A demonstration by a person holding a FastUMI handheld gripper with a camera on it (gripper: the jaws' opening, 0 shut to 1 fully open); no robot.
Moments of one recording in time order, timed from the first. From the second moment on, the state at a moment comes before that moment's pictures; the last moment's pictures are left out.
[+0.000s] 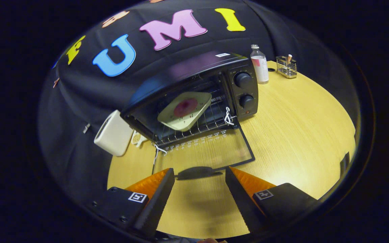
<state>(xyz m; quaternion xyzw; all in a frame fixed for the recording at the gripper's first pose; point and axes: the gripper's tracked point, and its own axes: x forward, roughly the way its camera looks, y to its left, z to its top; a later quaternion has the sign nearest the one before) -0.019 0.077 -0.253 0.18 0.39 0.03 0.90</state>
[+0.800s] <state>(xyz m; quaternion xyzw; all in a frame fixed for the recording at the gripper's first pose) -0.020 0.081 -0.343 -0.02 0.43 0.02 0.90</state>
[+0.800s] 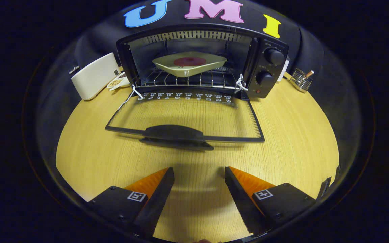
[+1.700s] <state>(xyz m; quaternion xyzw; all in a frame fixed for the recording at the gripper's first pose) 0.034 0.100 -0.235 -0.04 0.32 0.05 0.94</state>
